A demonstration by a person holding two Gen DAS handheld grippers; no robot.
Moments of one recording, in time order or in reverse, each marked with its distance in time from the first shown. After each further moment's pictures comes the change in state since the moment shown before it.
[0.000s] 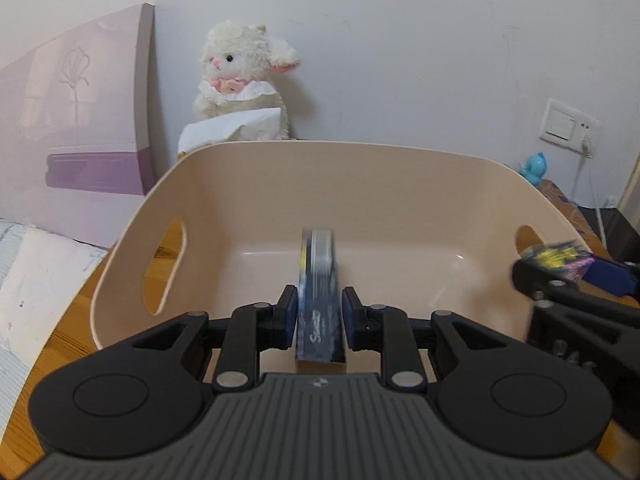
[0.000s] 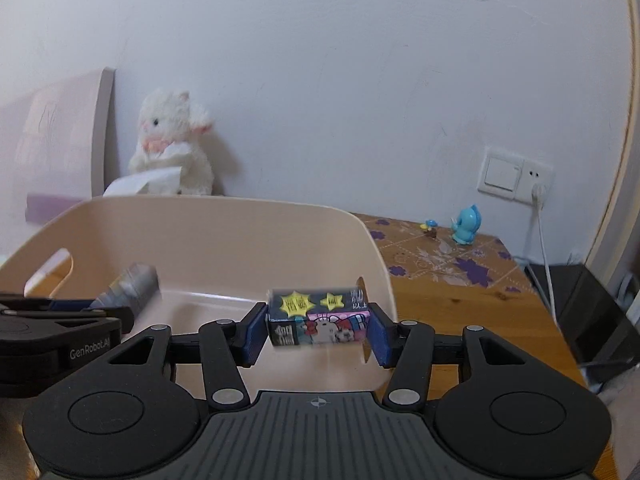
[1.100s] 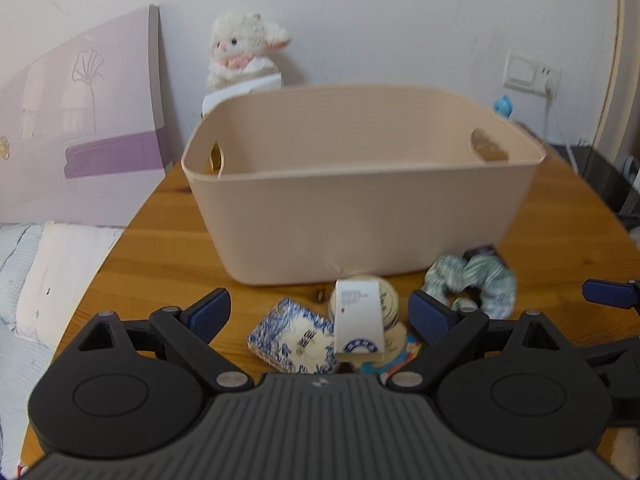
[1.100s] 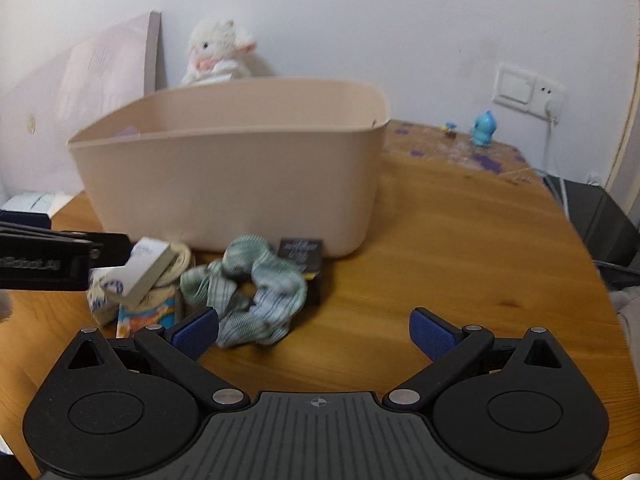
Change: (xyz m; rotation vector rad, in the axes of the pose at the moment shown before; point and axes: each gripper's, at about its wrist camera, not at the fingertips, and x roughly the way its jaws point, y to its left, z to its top) left arm -0.081 0.007 -0.077 0.110 0.053 0.025; right arm -0.065 -0.011 -0.098 0.003 0.206 0.138
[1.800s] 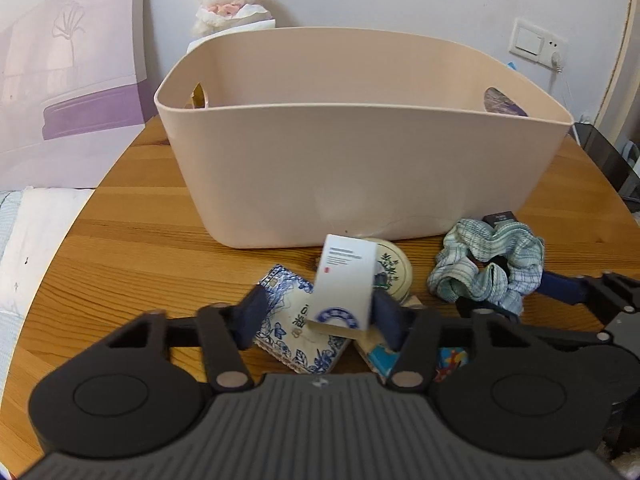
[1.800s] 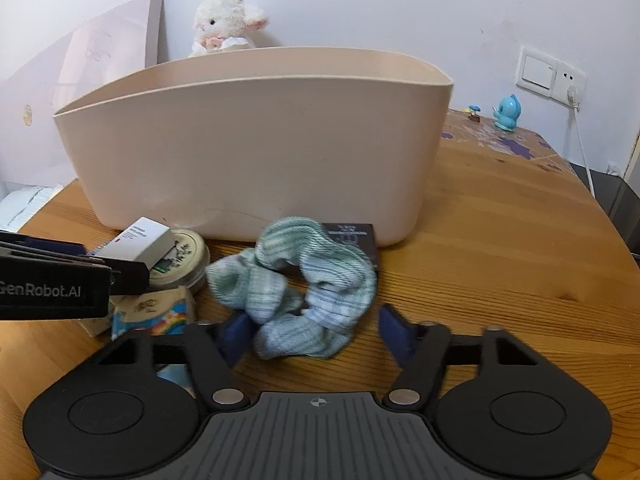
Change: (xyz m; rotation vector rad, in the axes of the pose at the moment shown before) left arm 0.034 0.013 -0.004 -0.020 0.108 -0.065; right arm 0.038 0.026 -0.002 0.009 0.008 0.013
